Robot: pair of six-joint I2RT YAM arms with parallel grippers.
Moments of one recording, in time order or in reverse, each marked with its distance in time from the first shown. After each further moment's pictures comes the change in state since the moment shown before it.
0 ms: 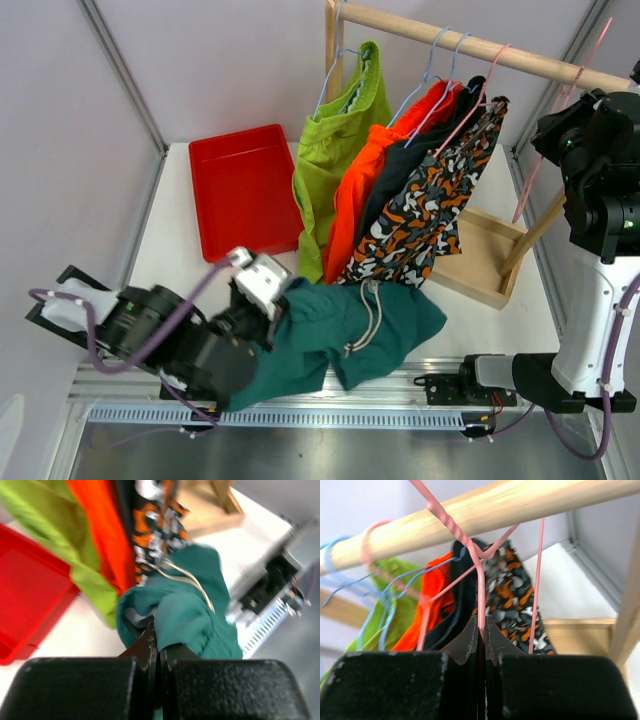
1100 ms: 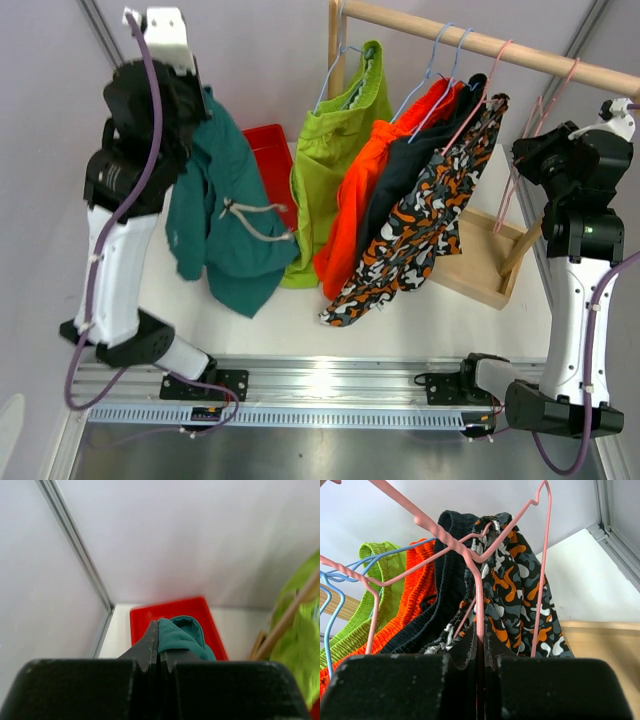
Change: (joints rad) left arm 1.495 0.299 0.588 0.469 0.504 0.808; right arm -0.194 -0.182 -0.599 0.399 -0.321 0.055
